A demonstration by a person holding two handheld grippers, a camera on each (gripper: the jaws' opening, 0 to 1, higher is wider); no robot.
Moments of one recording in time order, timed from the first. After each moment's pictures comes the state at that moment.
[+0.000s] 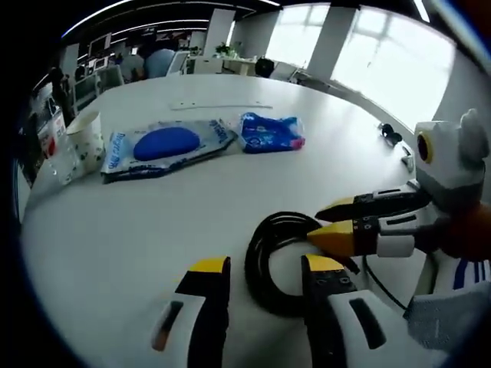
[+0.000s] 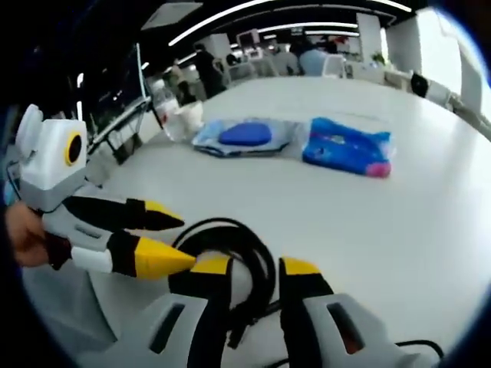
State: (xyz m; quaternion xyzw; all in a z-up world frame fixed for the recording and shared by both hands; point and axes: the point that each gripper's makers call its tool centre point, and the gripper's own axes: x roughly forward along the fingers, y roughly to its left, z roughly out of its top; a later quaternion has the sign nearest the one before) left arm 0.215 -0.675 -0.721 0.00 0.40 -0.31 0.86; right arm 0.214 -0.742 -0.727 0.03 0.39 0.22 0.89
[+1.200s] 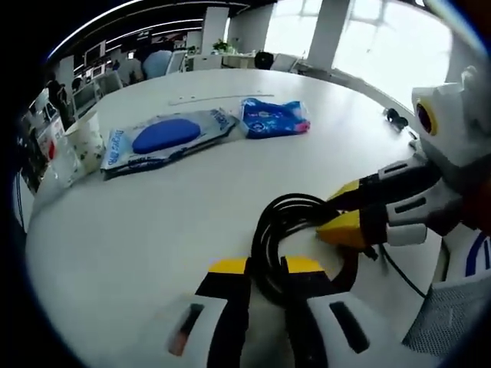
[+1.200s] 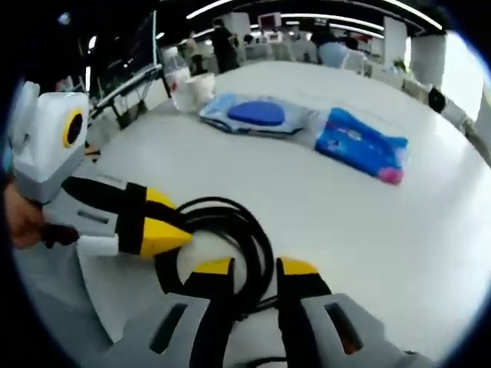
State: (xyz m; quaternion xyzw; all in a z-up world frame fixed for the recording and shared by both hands) left arm 0.211 -0.669 -0.739 0.05 0.40 -0.30 0.87; right arm 0.207 -0.742 -0.742 -0.09 0.43 0.25 0.86
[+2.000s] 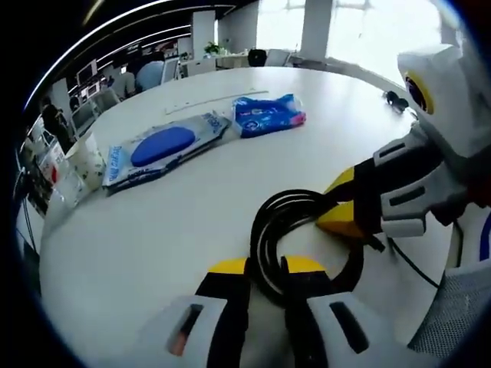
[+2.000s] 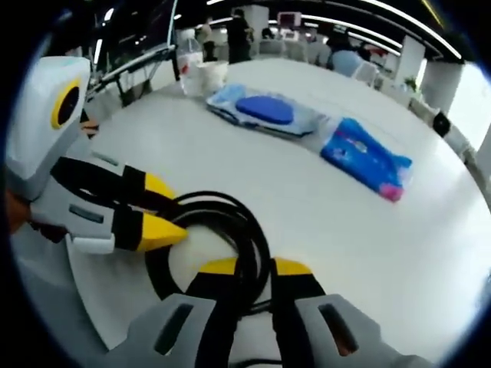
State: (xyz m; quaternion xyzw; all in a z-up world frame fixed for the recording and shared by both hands) left arm 0.210 -0.671 -0.741 0.11 0.39 -0.29 0.86; right arm 0.212 -0.742 -0.745 -0.12 0.42 0.24 0.87
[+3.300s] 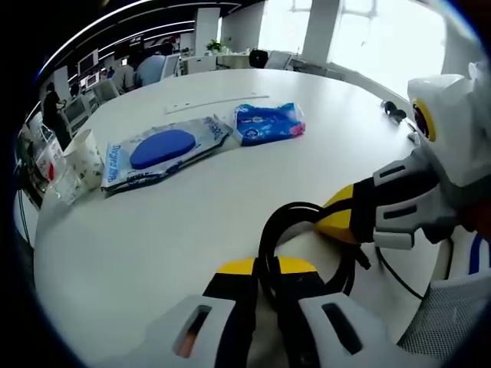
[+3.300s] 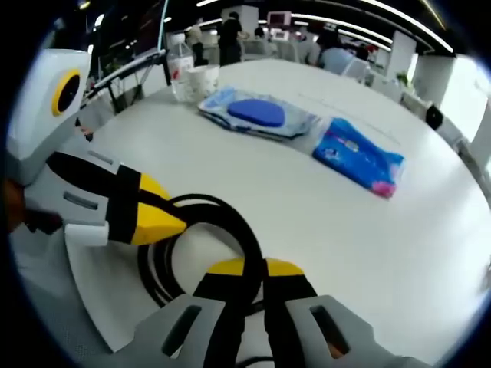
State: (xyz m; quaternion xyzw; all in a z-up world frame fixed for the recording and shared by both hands) left arm 0.217 -0.674 -0.726 0.07 0.40 -0.30 0.86; right arm 0.216 -0.746 -0.735 -0.10 0.42 0.22 0.88
